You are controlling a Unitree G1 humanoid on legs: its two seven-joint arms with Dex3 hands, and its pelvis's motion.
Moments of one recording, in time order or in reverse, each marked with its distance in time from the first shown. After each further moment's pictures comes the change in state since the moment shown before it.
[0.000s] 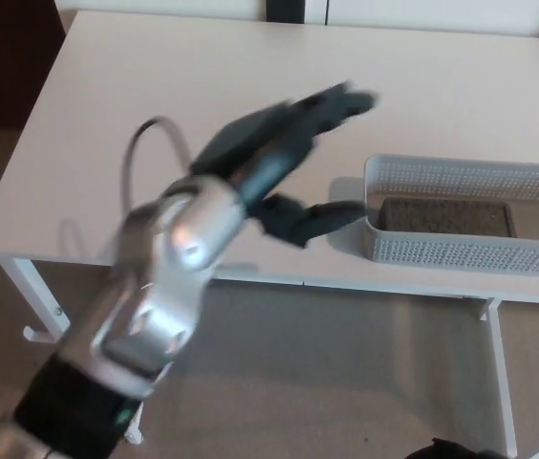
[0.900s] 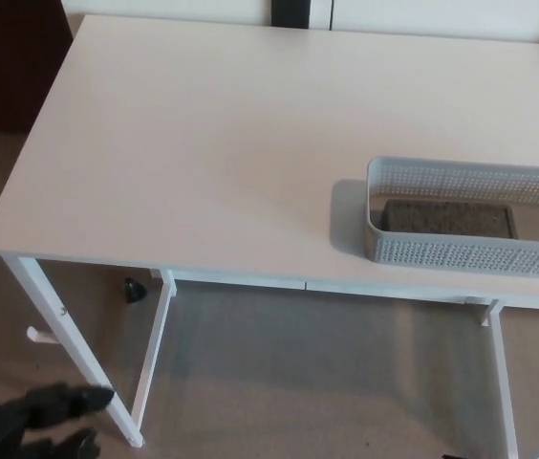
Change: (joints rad) left_arm 0.786 0.159 0.542 -0.041 -0.403 0.005 -0.363; right_arm 0.008 0.001 -0.004 0.065 0.002 -0.001 -0.007
